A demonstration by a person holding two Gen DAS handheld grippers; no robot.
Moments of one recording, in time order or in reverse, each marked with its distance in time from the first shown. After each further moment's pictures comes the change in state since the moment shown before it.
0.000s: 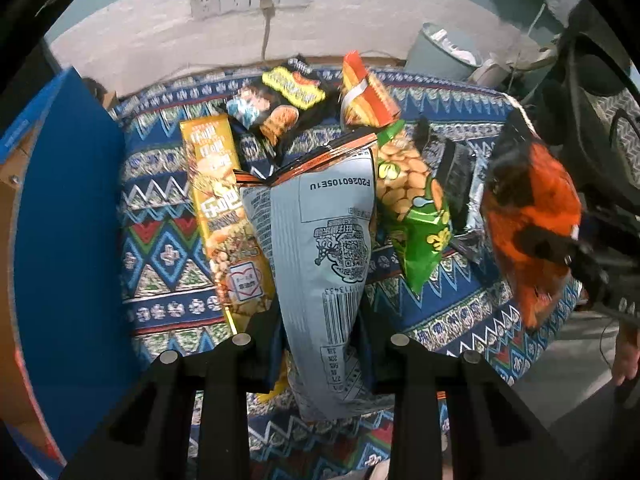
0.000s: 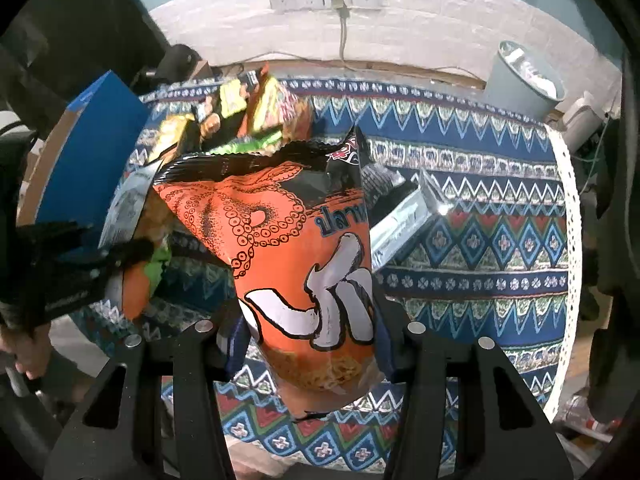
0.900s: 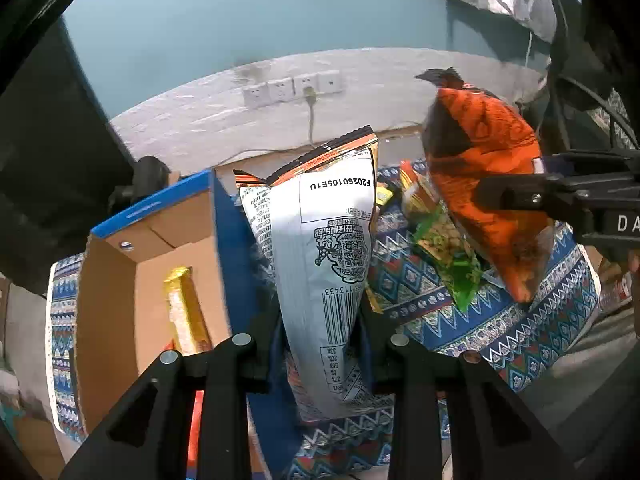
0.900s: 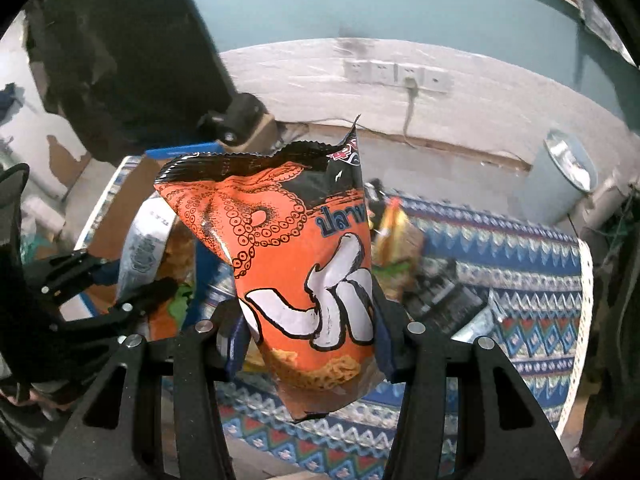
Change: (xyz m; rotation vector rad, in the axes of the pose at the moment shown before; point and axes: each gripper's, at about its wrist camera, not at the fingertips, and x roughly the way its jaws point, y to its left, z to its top) left arm -0.114 0.041 -0.005 0.070 -0.267 0.175; right arm -0.058 0.121 0.070 -0.133 -0.173 0.120
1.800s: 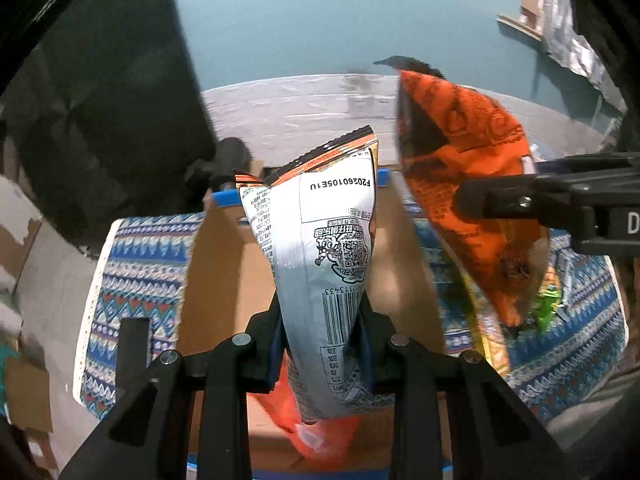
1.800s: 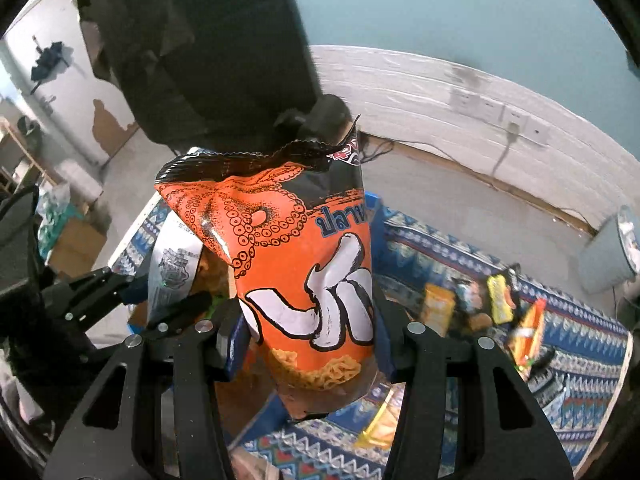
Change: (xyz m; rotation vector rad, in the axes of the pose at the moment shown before) left arm -0.017 0.145 -0.033 -0.215 -0.051 0.150; right arm 0.068 0.148 0.075 -0.162 0.035 0.125
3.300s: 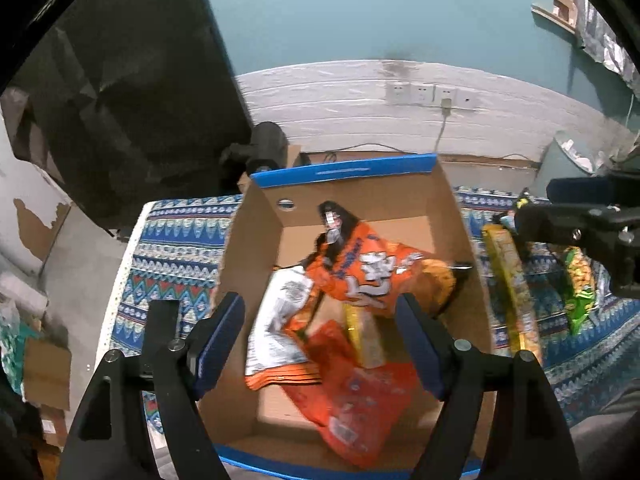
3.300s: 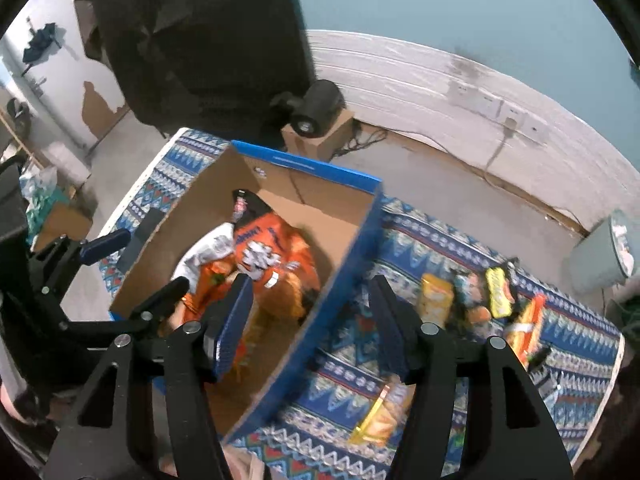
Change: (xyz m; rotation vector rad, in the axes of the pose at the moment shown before) left arm 0.006 0.000 -0.001 -0.019 0.044 0.115; right arm 0.005 -0.007 -0.012 0.003 0.045 -0.069
